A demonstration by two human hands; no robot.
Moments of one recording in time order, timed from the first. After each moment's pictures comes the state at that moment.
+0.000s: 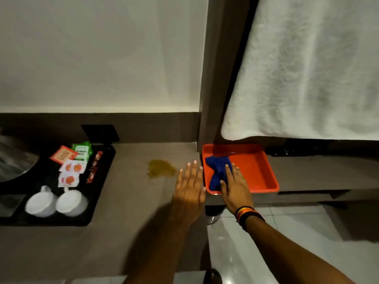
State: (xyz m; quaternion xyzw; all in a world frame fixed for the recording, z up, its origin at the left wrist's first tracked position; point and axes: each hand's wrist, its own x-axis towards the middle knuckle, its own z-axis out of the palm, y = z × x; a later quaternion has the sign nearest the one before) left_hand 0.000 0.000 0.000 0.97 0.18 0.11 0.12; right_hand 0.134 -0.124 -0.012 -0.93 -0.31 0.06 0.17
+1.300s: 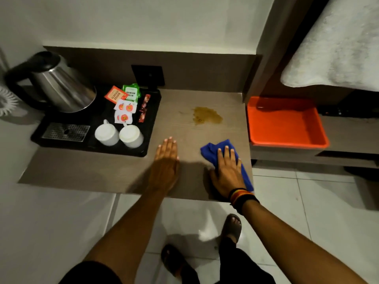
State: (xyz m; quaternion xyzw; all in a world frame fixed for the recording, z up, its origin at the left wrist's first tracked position) left_hand -0.213 0.106 -0.053 0.93 0.30 0.09 0.17; right_hand -0.057 -0.066 -0.048 -0.90 -0.39 0.20 0.11
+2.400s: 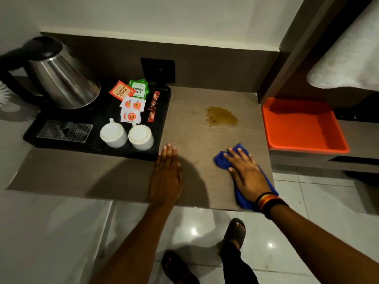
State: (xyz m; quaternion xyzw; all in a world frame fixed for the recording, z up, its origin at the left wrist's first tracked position) left_hand -0.243 0.122 -0.076 0.91 0.36 0.12 0.19; right_hand -0.032 -0.066 -0.067 -0.84 -0.50 0.13 0.18
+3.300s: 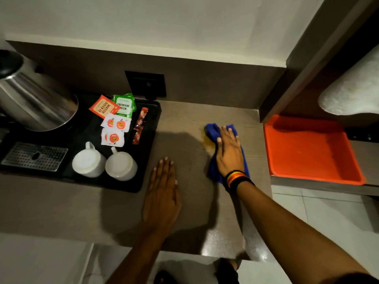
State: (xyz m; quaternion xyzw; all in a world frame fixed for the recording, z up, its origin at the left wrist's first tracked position) left_hand -0.189 0.135 -0.073 0.90 0.37 0.10 0.20; right_hand 0.045 0.083 -0.069 -0.88 -0.35 0.10 0.30
